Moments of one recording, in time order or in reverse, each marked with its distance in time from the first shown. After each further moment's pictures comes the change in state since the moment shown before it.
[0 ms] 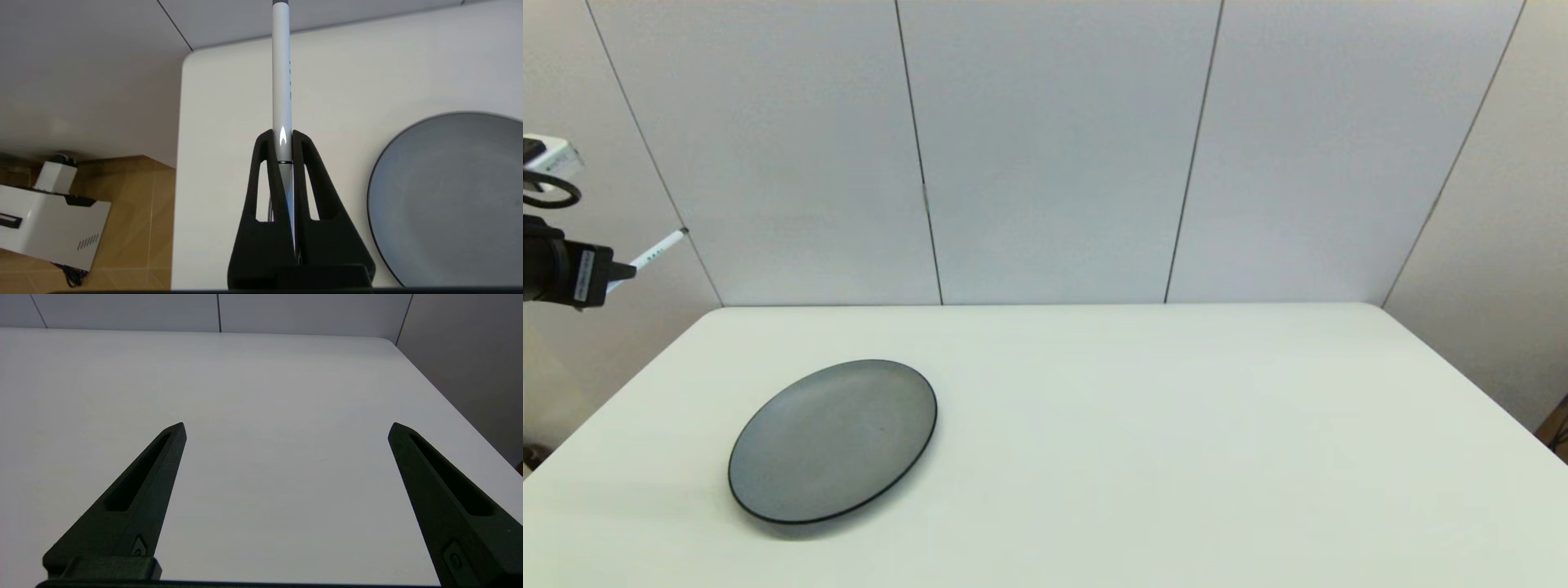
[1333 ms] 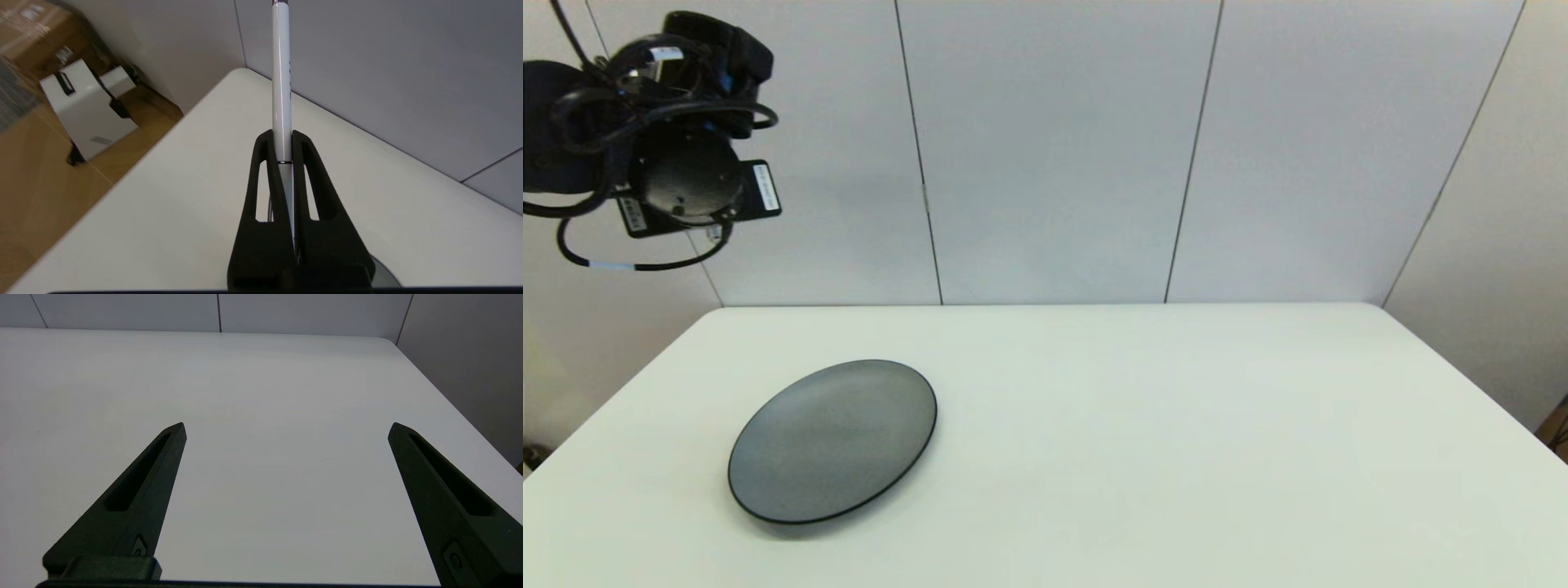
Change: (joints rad) left arm -0.611 0.200 -0.398 0.209 1.087 -0.746; right arm 0.000 0.000 0.000 0.000 0.000 0.000
